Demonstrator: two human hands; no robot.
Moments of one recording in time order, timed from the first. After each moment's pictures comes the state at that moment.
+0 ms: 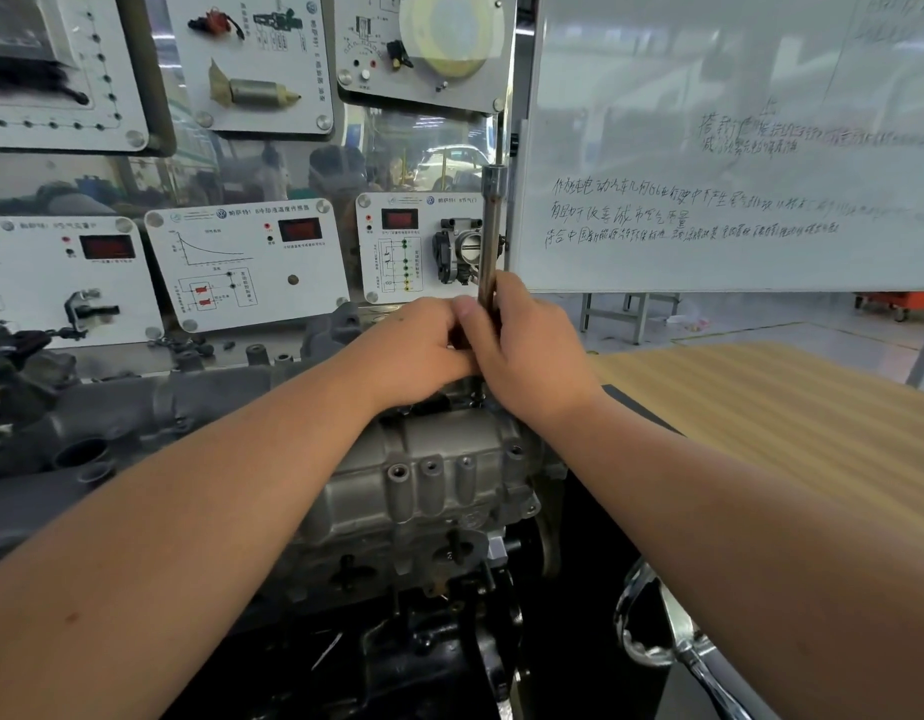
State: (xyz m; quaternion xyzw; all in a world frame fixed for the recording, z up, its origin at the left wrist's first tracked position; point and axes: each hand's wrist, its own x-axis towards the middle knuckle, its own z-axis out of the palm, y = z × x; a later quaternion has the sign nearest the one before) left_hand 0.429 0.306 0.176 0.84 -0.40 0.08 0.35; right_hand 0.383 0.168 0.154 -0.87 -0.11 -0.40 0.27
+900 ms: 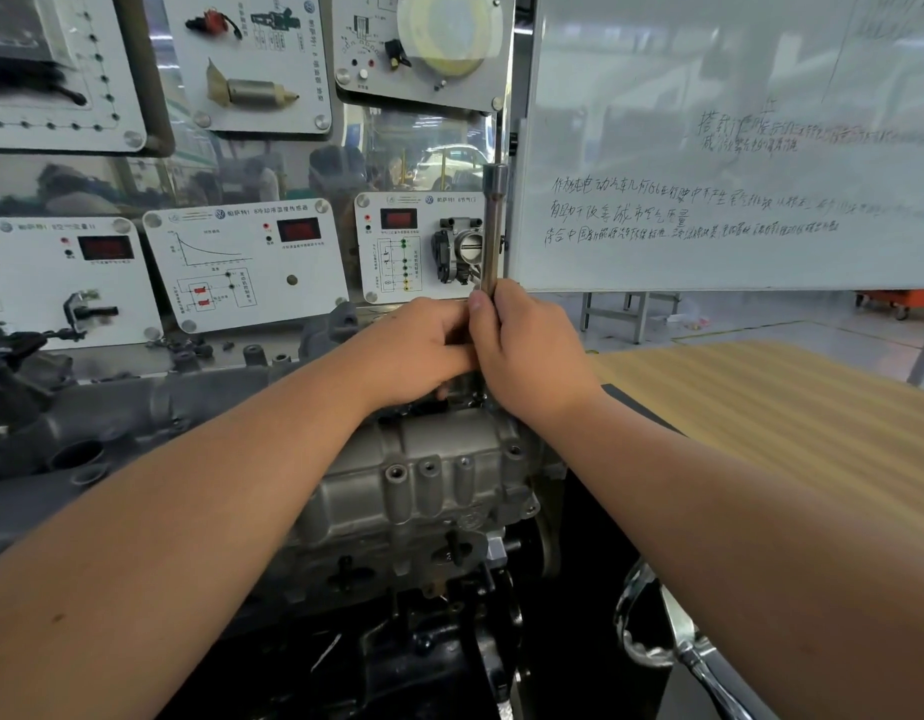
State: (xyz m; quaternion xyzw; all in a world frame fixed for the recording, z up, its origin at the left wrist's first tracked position) left_hand 0.427 0.307 0.175 0.84 -0.41 0.06 0.36; right_hand 0.385 0.166 0.154 -0.87 -0.08 -0.40 0.27
